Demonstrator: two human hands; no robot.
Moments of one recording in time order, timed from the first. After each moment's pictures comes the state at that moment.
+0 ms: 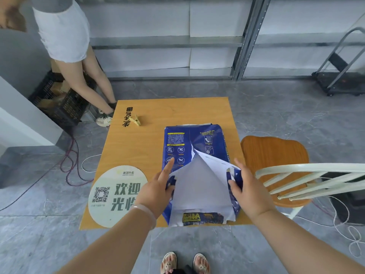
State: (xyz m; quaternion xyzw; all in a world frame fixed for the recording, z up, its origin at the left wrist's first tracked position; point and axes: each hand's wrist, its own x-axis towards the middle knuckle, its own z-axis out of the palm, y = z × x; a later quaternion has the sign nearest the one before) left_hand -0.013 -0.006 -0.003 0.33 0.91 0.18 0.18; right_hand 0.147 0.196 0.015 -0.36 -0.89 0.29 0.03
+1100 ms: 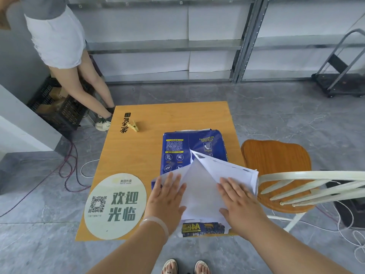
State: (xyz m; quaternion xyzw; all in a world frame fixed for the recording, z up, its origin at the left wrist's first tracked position) left_hand 0.003 0.011 -0.036 0.49 0.86 -0.15 0.05; right_hand 0.149 0.200 -0.049 -0.17 -0.98 0.03 -0.09
